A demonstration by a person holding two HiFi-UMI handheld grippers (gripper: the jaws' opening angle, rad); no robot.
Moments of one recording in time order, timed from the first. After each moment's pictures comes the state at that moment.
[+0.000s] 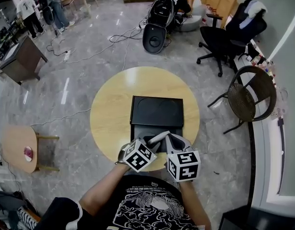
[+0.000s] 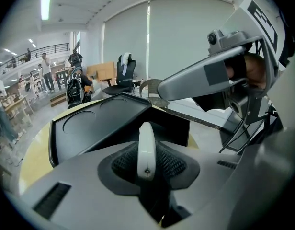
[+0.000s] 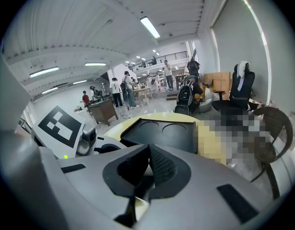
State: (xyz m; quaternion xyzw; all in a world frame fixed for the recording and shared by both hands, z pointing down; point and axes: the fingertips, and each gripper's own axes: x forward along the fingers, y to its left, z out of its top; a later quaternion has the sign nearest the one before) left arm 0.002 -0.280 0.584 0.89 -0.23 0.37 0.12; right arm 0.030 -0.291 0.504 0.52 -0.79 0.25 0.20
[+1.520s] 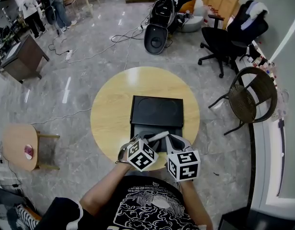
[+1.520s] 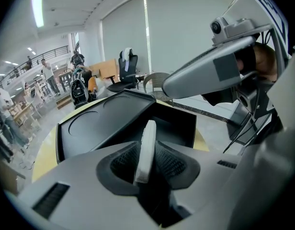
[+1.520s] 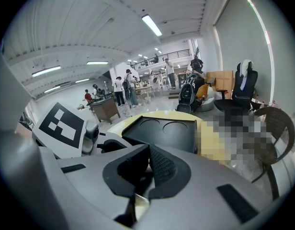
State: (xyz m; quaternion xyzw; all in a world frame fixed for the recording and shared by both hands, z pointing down) left arm 0.001 -0.284 0.589 0.87 -0.25 0.41 0.10; right arm 0.034 -0.286 0.508 0.50 -0.80 0.25 0.21
